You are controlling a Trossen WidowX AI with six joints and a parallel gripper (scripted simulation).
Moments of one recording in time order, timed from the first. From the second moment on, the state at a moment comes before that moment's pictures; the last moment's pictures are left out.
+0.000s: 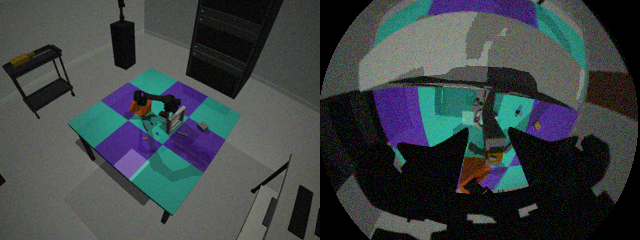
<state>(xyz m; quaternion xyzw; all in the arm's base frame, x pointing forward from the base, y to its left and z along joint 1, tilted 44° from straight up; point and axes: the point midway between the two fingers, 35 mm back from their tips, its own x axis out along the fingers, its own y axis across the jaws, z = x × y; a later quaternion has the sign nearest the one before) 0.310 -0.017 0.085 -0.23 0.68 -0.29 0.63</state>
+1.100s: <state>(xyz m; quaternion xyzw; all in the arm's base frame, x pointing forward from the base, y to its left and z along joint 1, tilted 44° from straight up) 0.310 -0.017 0.085 -0.61 0.69 0.27 0.29</state>
